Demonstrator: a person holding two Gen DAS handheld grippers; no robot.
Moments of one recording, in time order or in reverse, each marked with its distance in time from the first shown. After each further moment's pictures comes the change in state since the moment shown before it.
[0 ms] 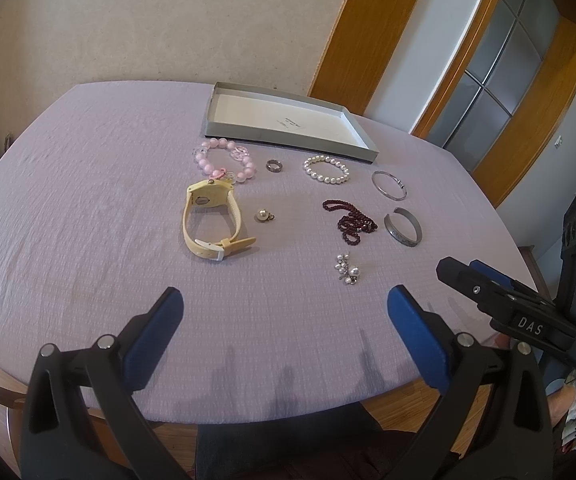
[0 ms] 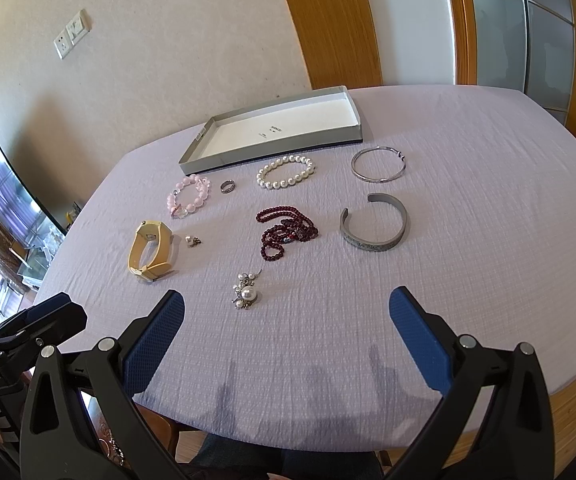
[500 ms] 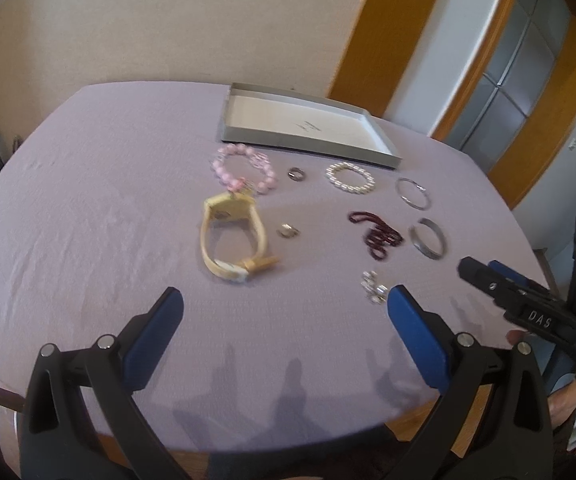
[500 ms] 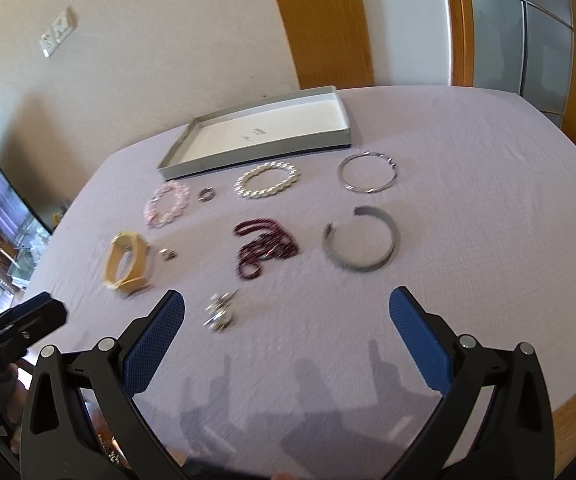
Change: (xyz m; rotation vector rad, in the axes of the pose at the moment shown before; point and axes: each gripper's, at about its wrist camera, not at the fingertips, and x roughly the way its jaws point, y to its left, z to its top) left arm 0.021 0.017 0.021 -0.006 0.007 0.062; right arm 0.024 -0.018 0.011 -0.003 0.006 -0.058
